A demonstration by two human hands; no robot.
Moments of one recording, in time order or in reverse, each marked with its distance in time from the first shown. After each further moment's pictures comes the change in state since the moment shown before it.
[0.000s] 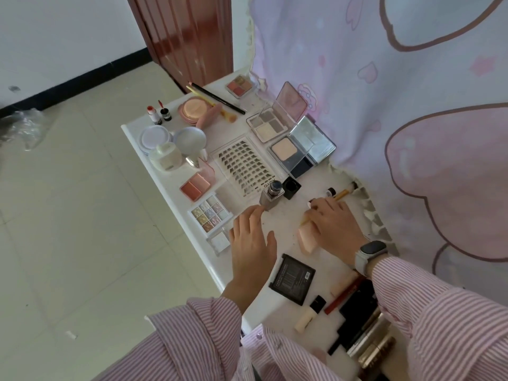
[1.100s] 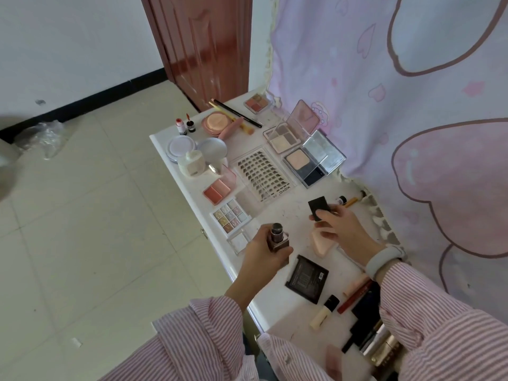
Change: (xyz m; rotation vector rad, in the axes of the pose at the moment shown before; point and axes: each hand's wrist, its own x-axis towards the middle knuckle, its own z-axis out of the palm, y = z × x) left_hand -0.003 0.006 -0.058 -0.609 -0.467 -0.450; right_hand 0.009 -0.038 -0.048 1.522 -0.146 0.903
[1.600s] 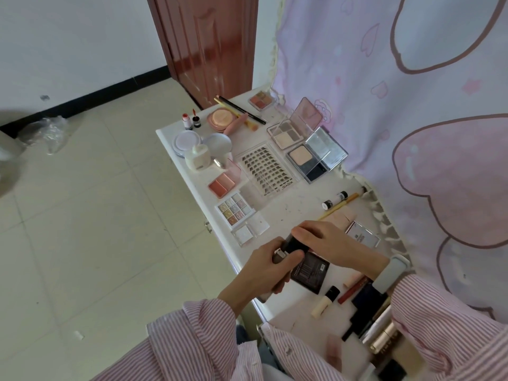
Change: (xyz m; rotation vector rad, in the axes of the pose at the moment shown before) left_hand -0.036 0.004 -0.014 0.026 -0.294 0.007; right_hand -0.064 -0.014 0.026 -0.692 -0.412 -0.347
